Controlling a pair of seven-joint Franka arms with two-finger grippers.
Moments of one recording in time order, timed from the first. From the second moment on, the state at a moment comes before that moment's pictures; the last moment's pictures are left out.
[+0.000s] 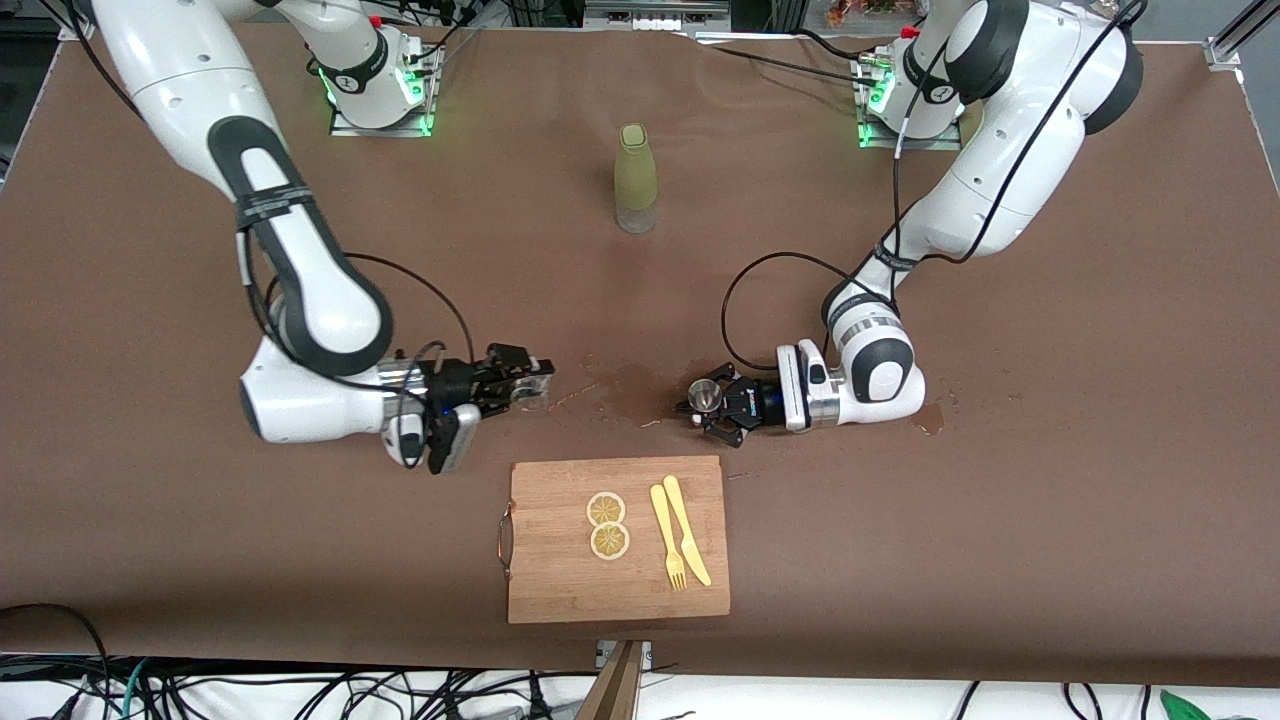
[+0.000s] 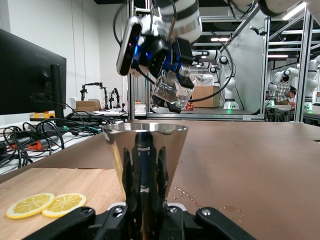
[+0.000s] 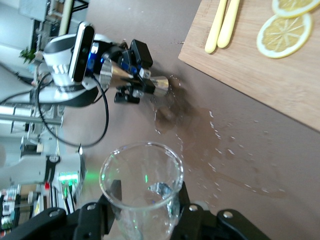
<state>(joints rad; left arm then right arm) -0.11 1.01 -0.28 -1.55 -1.75 1.99 2.62 0.12 0.74 0.27 -1.45 0.85 1.99 -0.65</state>
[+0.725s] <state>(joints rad) -0.17 1.07 -0.28 -1.47 -1.81 2.09 2.62 0.31 0.73 0.27 -1.45 0.93 2.22 -0.26</state>
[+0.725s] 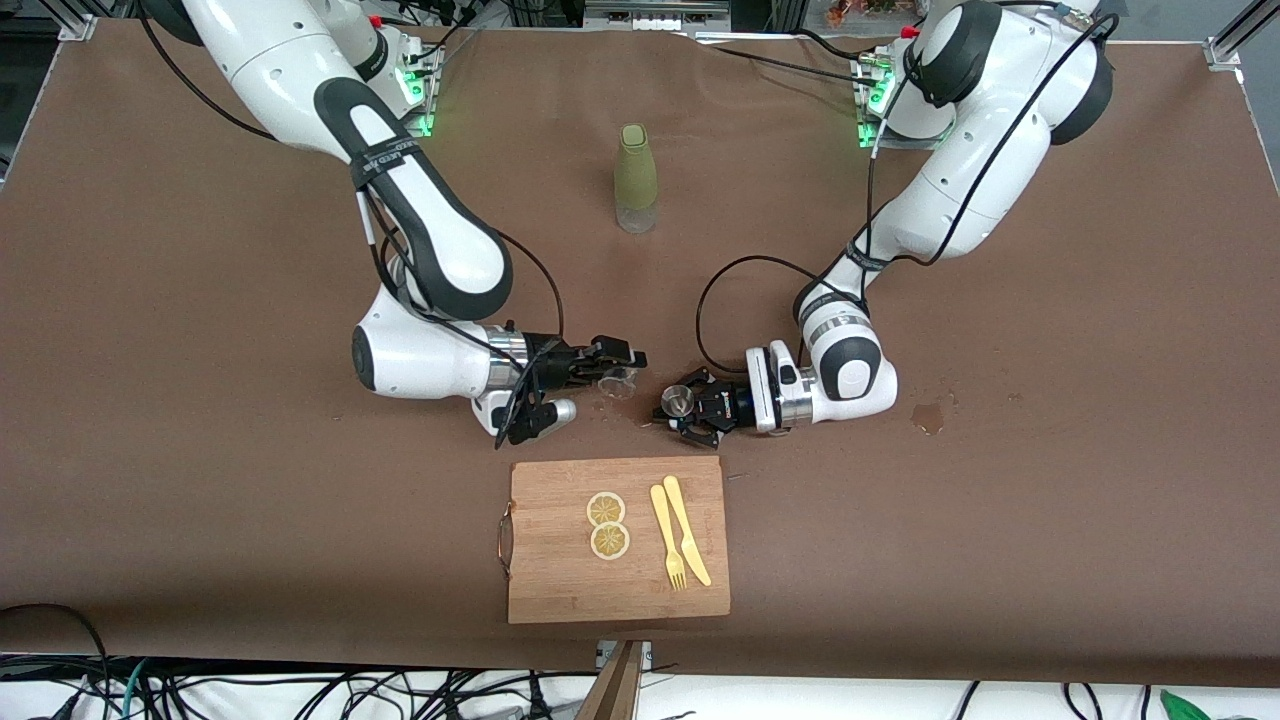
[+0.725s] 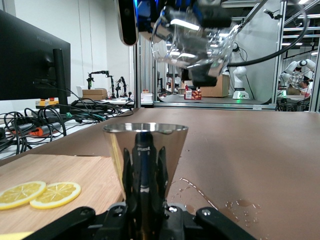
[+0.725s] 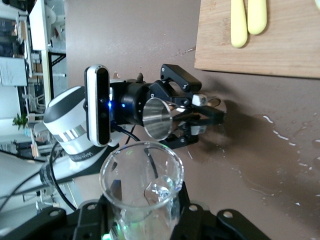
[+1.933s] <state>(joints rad) -0.22 1.08 -0.28 -1.46 -1.87 2.11 2.65 0.42 0.74 0.26 -1.42 0.95 2.35 0.05</state>
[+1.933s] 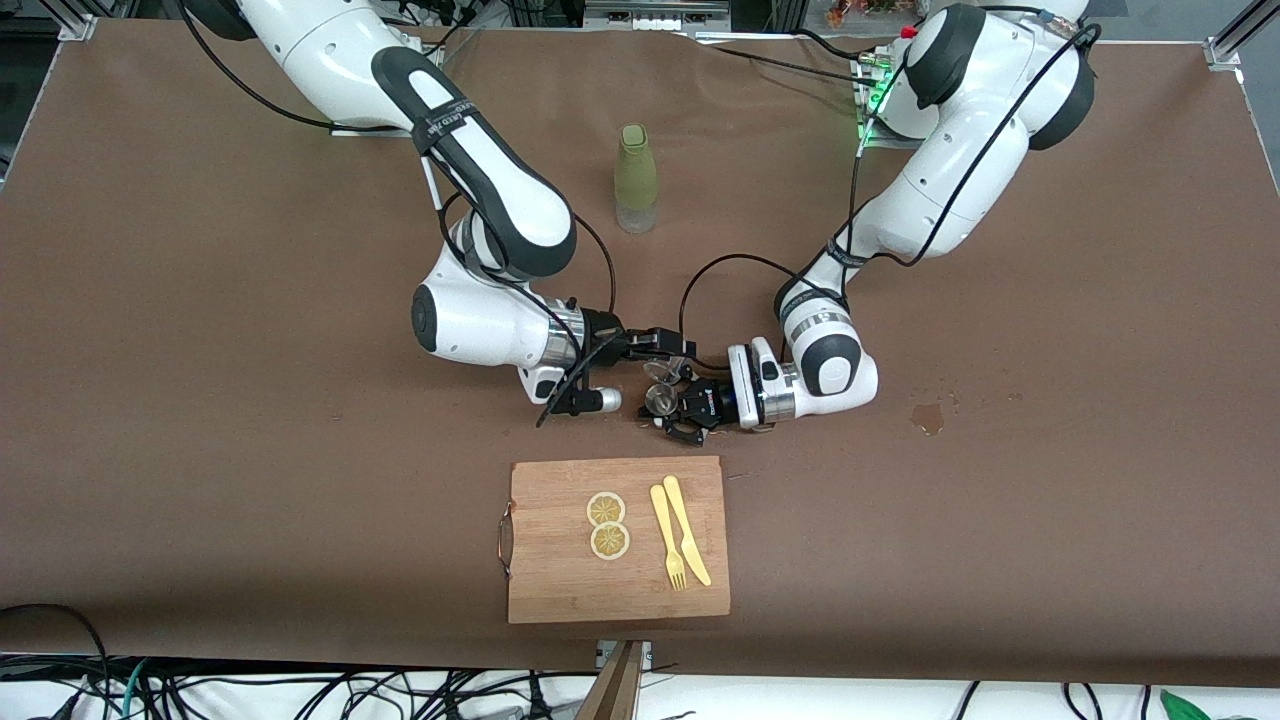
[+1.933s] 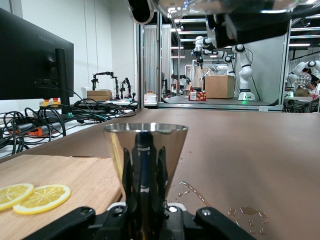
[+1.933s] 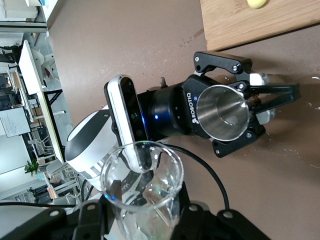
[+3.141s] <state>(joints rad) -0.22 1.10 -0.28 -1.46 -1.91 2.11 2.70 0.42 0.78 0.26 -1.38 1.06 2.38 0.13</state>
